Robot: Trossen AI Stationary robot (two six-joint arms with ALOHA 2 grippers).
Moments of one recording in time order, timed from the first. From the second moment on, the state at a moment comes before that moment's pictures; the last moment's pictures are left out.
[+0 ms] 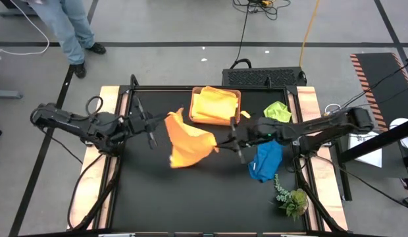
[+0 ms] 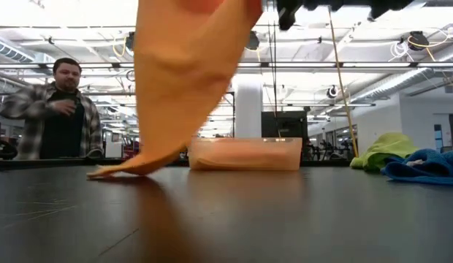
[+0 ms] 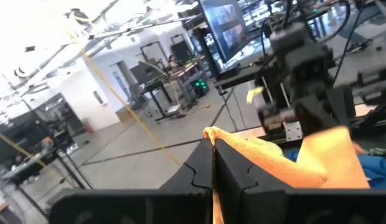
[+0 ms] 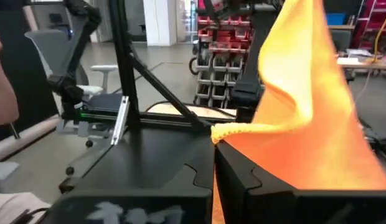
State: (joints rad) left arm -0.29 0.88 0.86 0.10 -0.66 0.48; right arm 0.08 1.26 0.73 0.45 -0.13 0.01
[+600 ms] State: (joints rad) left arm -0.75 1.07 1.03 0.16 -1.04 0.35; right arm 0.33 1.05 0.73 0.39 -0.05 -0.07
